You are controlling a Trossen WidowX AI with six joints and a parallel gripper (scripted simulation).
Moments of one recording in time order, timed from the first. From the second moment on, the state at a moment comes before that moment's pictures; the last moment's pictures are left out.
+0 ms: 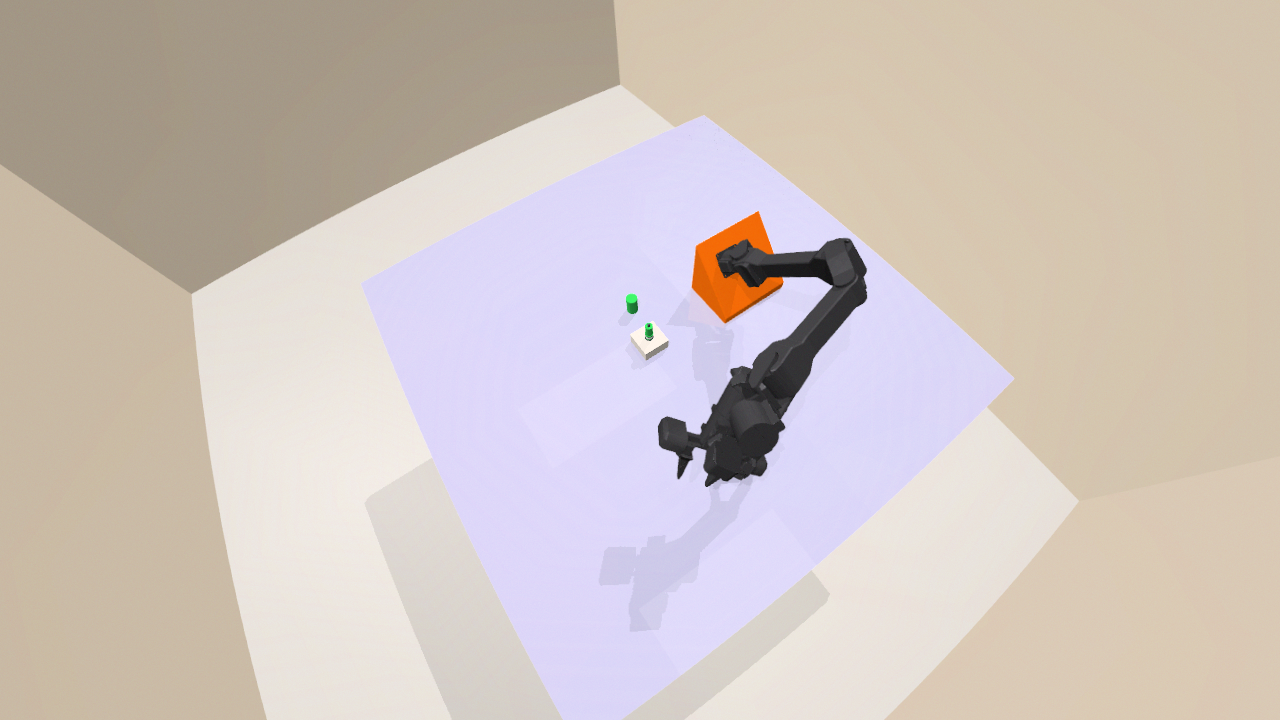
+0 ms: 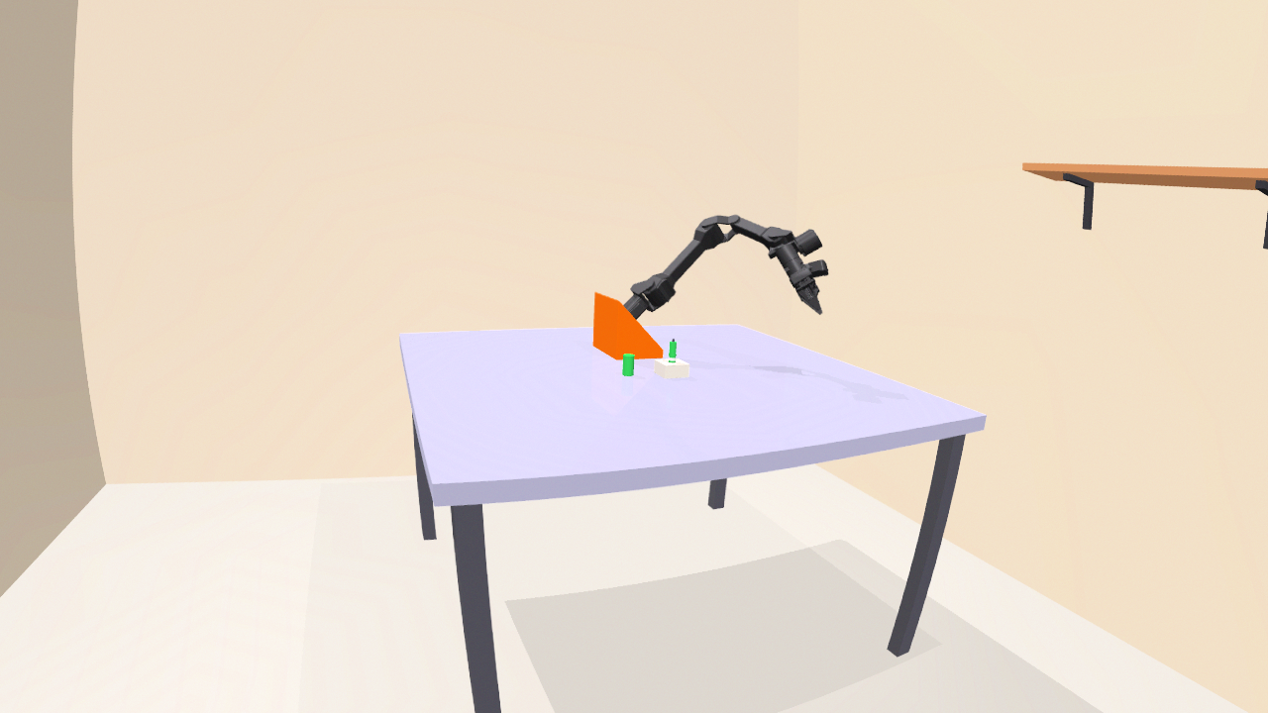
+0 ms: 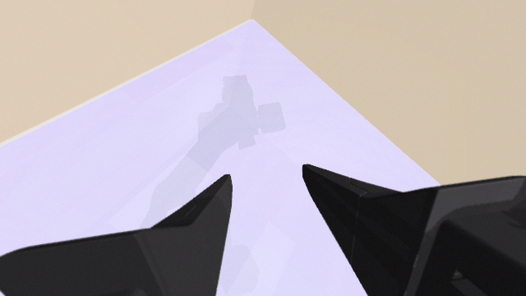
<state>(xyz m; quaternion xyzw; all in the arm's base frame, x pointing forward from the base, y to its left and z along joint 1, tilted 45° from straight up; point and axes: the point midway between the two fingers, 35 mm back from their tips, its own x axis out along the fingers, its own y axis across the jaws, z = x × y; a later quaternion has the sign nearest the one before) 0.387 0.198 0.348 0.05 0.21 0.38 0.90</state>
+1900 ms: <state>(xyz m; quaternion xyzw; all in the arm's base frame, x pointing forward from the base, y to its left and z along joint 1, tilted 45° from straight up) 0.246 -0.053 -0.066 0.12 0.59 0.40 0.70</state>
